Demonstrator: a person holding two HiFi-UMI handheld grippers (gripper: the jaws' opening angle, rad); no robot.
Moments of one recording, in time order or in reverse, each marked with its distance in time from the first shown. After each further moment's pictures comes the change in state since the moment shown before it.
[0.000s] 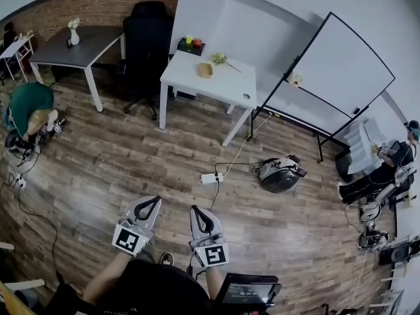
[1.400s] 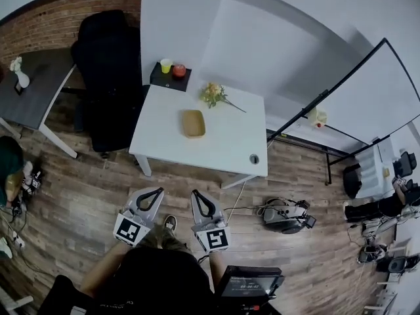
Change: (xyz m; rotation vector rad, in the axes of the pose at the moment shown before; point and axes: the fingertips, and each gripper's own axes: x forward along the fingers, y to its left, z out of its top) left arm 0.556 0.383 -0.053 -0.032 0.097 -0.130; right arm 0.566 -0.391 -0.043 -0.008 0.106 -0.036
